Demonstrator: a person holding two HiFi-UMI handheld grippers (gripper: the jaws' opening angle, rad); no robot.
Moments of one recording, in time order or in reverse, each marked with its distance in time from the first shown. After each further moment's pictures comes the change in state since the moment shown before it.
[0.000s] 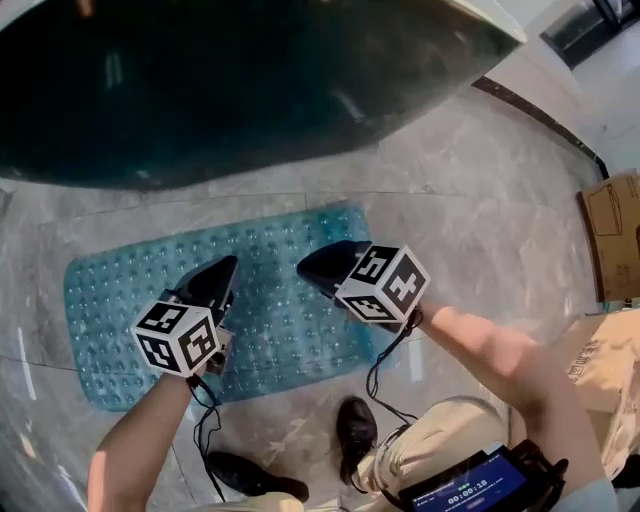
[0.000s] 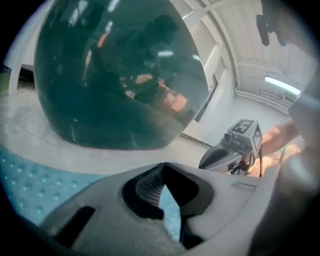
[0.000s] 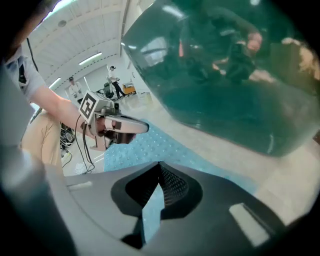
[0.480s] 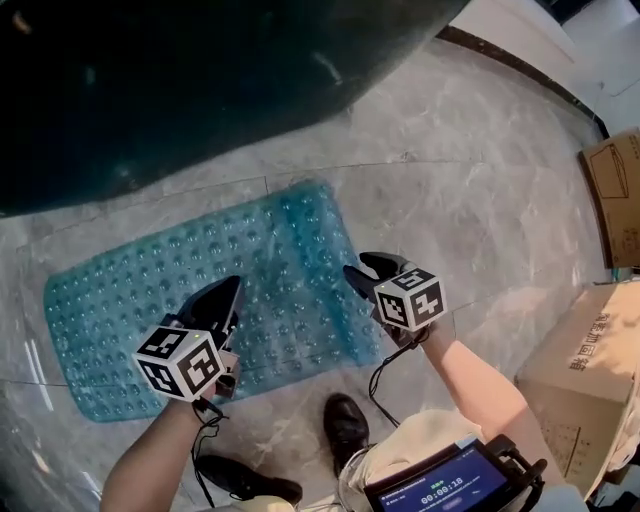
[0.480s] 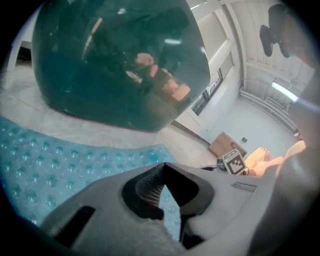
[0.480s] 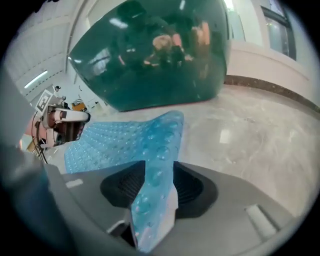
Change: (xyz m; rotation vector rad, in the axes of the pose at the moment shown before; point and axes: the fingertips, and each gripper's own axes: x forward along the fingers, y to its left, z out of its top) left arm 0.063 -0.058 -0.062 -0.123 0.128 -0.043; right arm -0.058 -0.118 -0.199 0.476 -0.080 -0.393
